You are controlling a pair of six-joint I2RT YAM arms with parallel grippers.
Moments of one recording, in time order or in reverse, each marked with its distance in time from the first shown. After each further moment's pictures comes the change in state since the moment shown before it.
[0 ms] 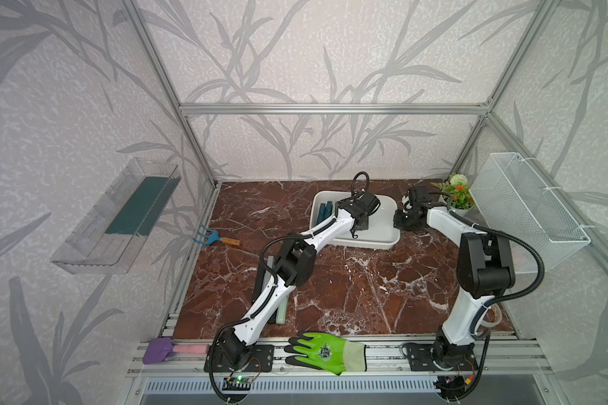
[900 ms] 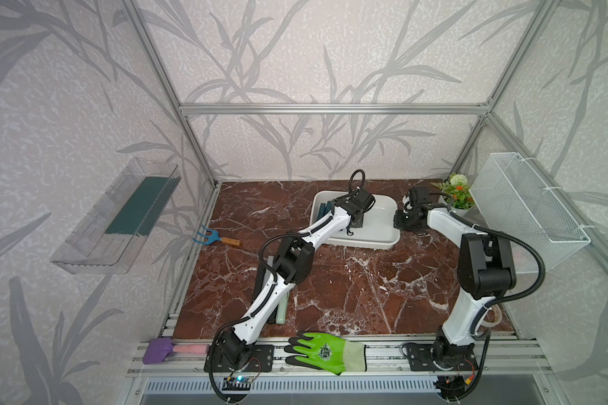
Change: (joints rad) left arm 0.034 0.029 0.034 -0.004 -0.032 0.124; right arm -0.001 -0.010 -0.021 0.027 -0.009 0.006
